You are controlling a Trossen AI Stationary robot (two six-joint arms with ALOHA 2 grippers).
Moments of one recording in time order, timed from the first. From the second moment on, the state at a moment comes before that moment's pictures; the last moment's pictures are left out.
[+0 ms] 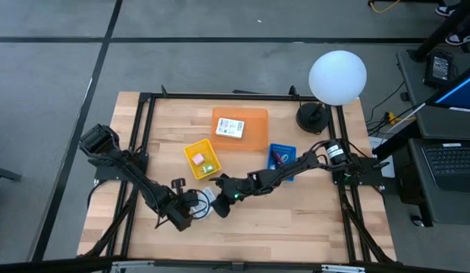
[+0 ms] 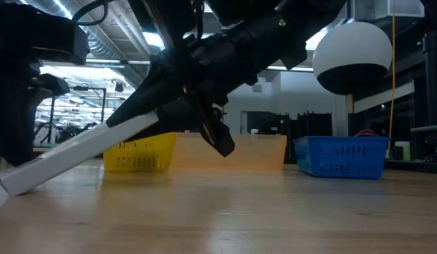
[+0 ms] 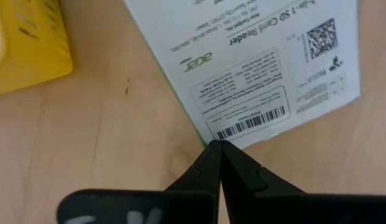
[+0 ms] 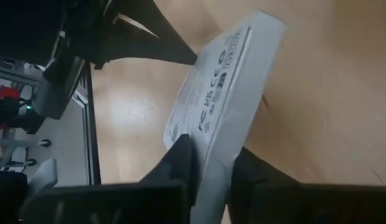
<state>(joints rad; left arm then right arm) -0.68 1.65 0.87 -0.60 -0.35 -0.87 0.26 2.18 1.37 0.19 -0.01 0.93</state>
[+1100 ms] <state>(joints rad) -0.93 1.17 0.70 -0.52 -0.82 -0.72 0.25 1.83 1.37 -0.17 0.15 0.48</state>
